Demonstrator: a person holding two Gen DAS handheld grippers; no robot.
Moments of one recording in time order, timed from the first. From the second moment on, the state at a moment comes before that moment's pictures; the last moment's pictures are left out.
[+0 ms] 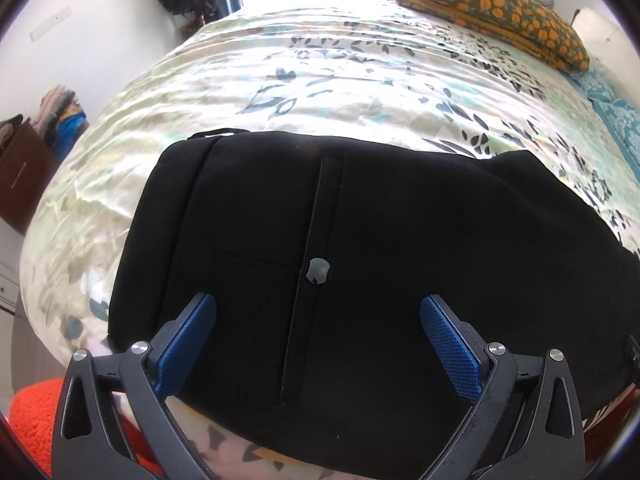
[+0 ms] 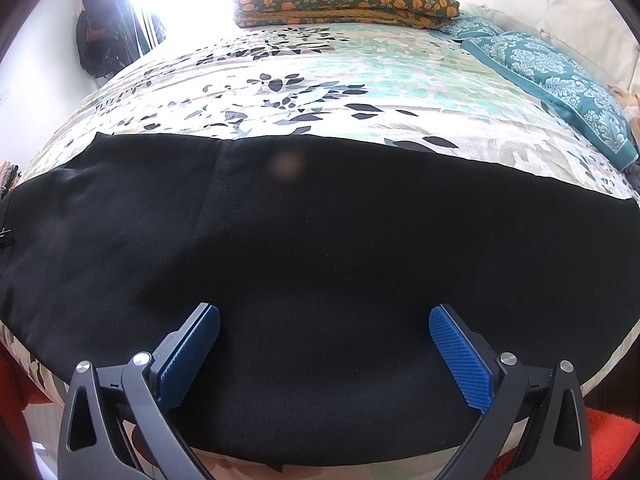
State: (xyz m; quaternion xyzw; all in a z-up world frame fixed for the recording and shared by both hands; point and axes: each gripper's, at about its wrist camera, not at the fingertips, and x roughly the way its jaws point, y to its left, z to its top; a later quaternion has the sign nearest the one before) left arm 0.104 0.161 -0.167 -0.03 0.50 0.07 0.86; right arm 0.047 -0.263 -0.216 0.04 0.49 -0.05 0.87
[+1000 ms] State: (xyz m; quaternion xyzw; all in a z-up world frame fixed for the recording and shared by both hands) left arm 0.085 0.206 -0.163 -0.04 0.50 0.11 0.86; right arm 0.017 -0.272 -0.188 0.11 0.50 -0.01 0.86
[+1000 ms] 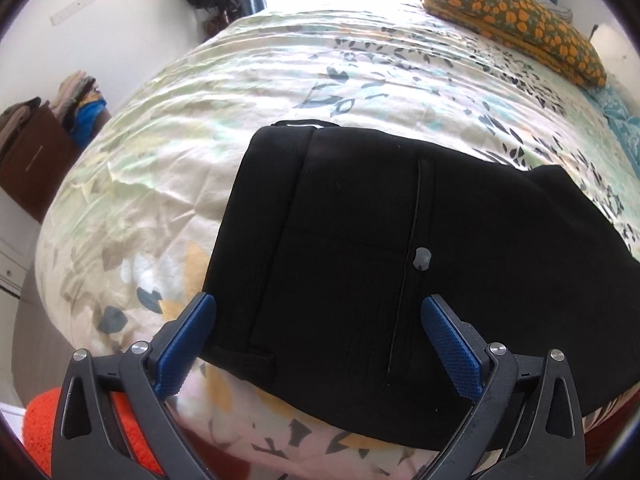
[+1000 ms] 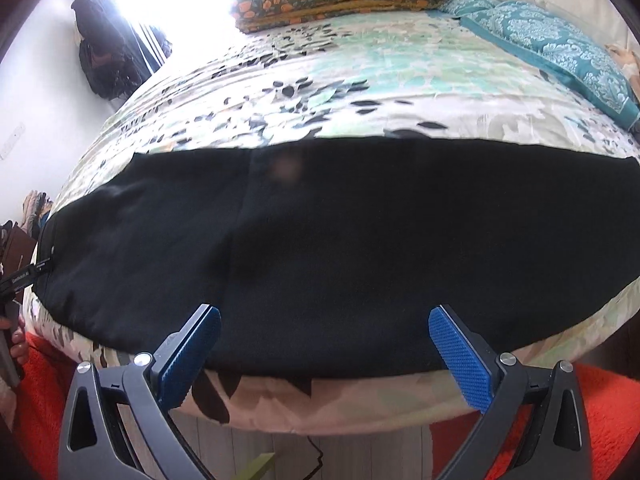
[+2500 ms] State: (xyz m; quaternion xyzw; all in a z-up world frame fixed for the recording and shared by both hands) left arm 0.067 -0.047 -0.156 0.10 0.48 -0.12 0.86; right arm -0.001 -0.353 -0.151 0.27 0.38 -0.04 0.88
